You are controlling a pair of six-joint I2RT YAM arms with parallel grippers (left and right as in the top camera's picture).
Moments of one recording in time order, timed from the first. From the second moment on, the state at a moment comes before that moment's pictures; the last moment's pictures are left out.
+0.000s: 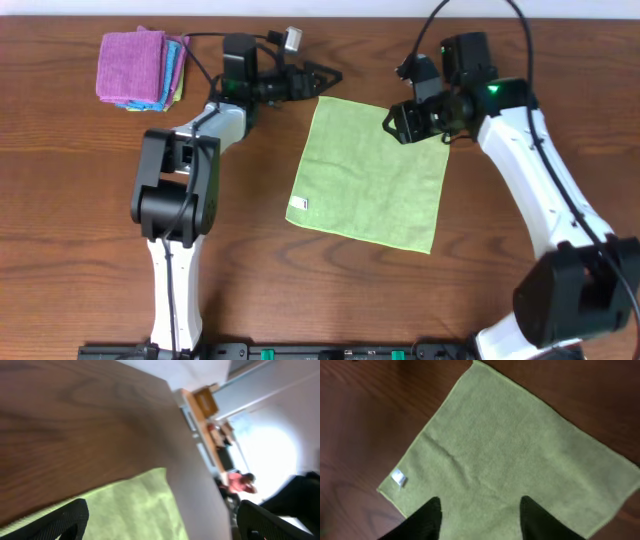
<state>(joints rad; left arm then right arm) -0.20 2.32 1.52 0.45 1.06 -0.69 0.19 1.74 1.51 -0.88 -0.36 -0.10</state>
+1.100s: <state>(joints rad) -0.38 2.06 1.87 -1.35 0.32 0.10 -0.13 1.66 1.17 -1.11 -0.62 -0.21</state>
